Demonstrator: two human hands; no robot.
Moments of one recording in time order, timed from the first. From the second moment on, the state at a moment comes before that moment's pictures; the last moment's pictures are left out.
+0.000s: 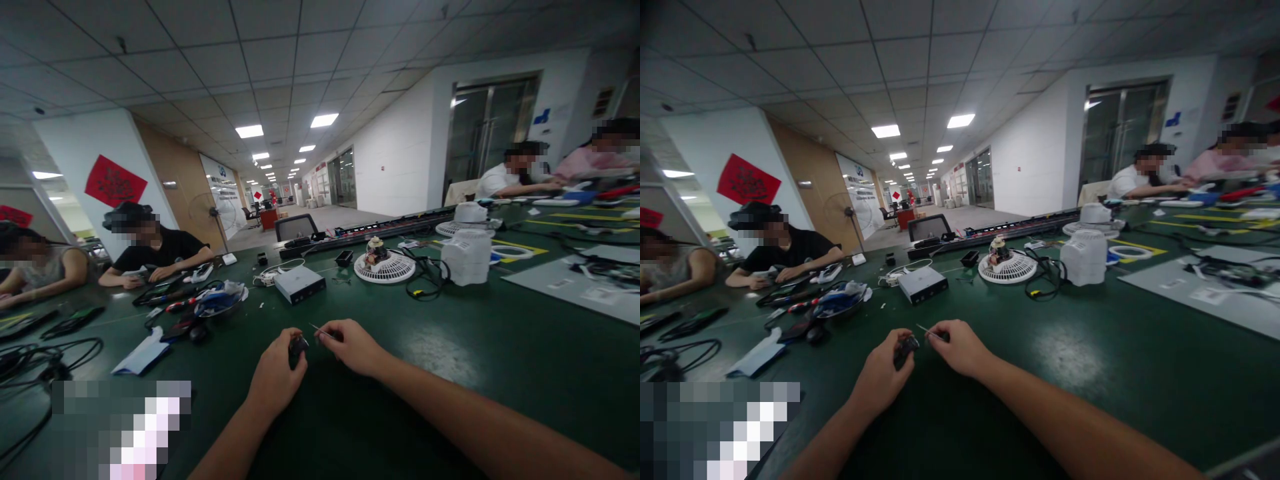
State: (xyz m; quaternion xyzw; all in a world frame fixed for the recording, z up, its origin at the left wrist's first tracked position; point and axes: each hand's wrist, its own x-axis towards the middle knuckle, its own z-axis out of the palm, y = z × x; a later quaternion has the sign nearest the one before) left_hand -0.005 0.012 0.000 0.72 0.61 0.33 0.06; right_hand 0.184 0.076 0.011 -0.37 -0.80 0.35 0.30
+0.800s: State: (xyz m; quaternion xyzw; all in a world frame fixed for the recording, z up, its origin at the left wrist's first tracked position) left_hand 0.004 -0.003 0.004 0.81 0.47 0.35 0.10; right_hand 0.199 0.088 0.008 -0.29 -0.86 0.33 0.27
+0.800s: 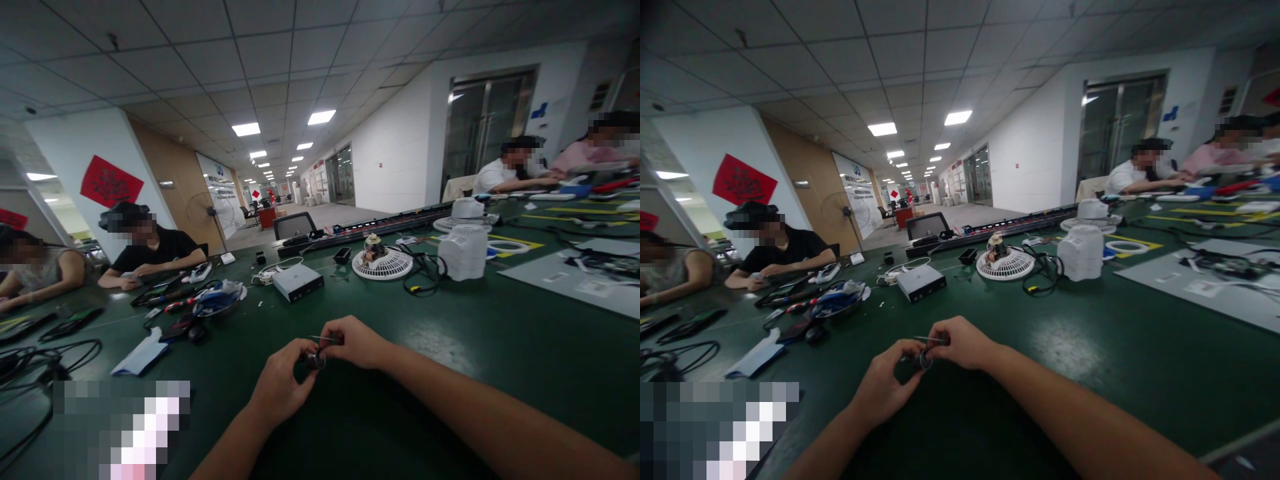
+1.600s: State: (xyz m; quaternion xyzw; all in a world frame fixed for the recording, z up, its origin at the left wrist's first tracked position) left_hand -0.010 0.009 0.006 0.73 0.59 0.34 0.03; right_hand 0.210 0.088 0.021 -0.30 -0.90 0.16 0.28
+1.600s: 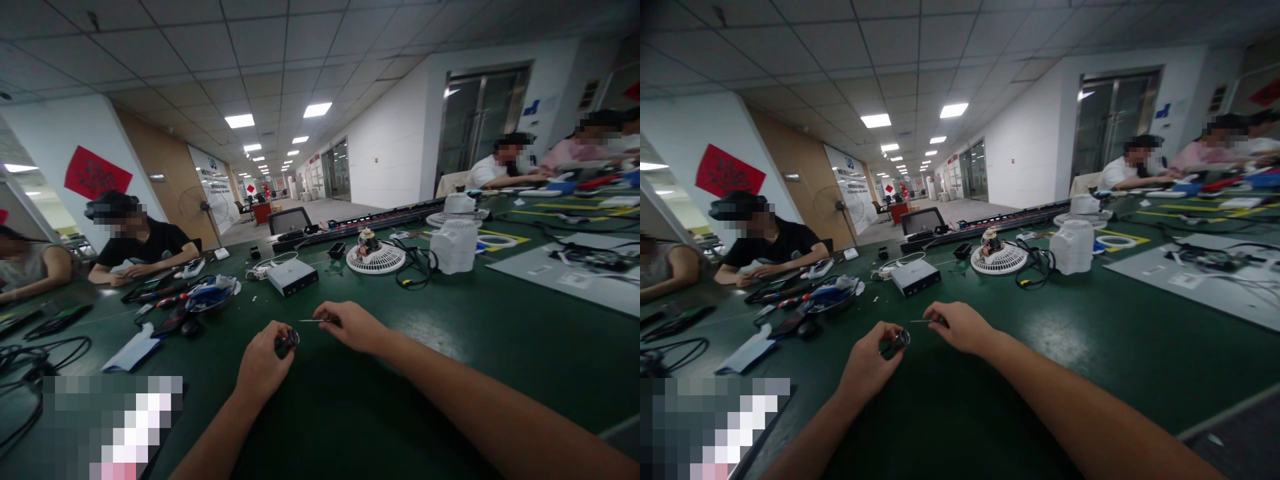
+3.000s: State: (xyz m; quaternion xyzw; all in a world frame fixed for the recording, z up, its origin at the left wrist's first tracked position) left_hand -0.006 0.009 0.000 0.77 0.55 0.32 0.08; right_hand 0.200 0.071 0.026 -0.35 -0.92 0.05 0.17
